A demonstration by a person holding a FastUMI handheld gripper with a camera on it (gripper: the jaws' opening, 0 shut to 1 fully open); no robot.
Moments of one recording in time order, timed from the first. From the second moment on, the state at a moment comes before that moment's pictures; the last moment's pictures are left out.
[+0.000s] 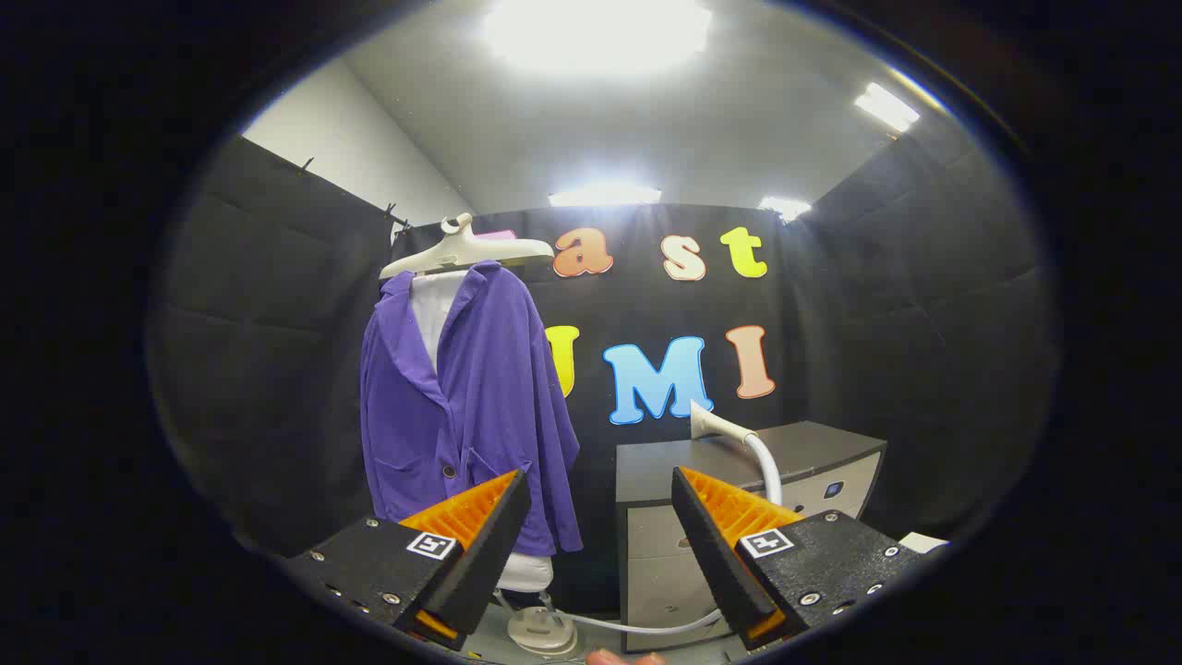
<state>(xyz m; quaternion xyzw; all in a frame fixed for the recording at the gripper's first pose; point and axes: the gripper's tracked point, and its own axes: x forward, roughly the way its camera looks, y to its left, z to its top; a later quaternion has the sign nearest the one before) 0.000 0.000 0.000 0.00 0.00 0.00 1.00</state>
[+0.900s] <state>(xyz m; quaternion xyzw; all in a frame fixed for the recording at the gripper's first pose) -0.021 -0.023 0.010 0.00 0.00 -0.03 1.00</state>
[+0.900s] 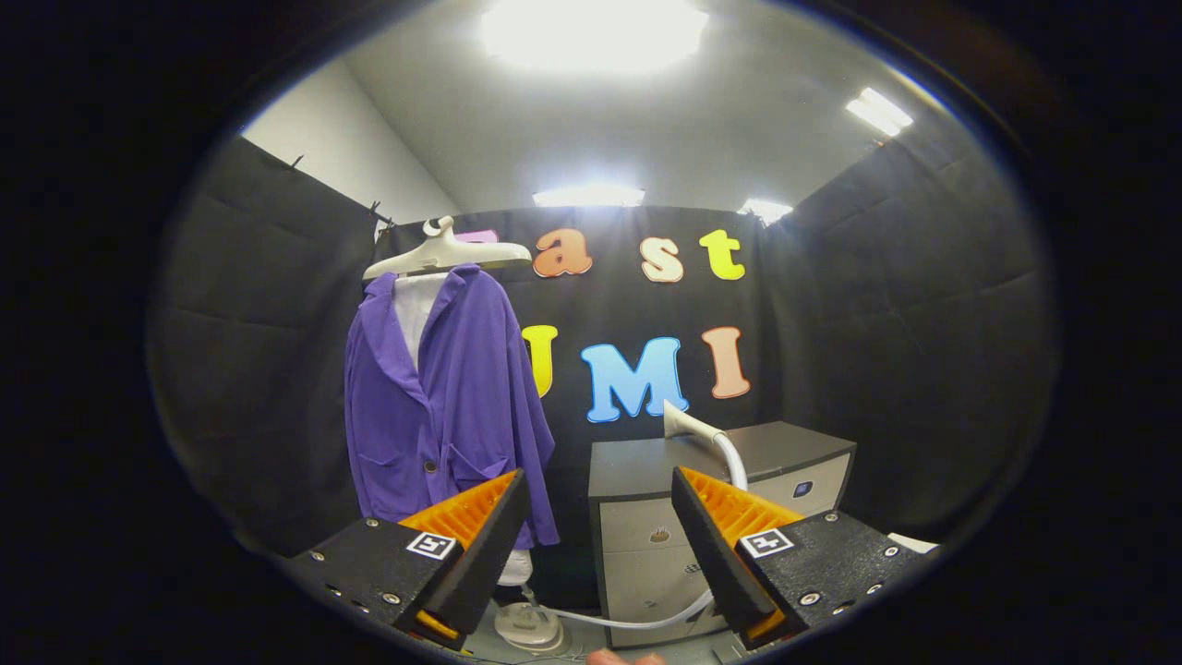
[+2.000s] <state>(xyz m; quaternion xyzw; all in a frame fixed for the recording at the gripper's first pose) 0.020 -0.056 0.037 -0.05 0.01 -0.04 1.00</state>
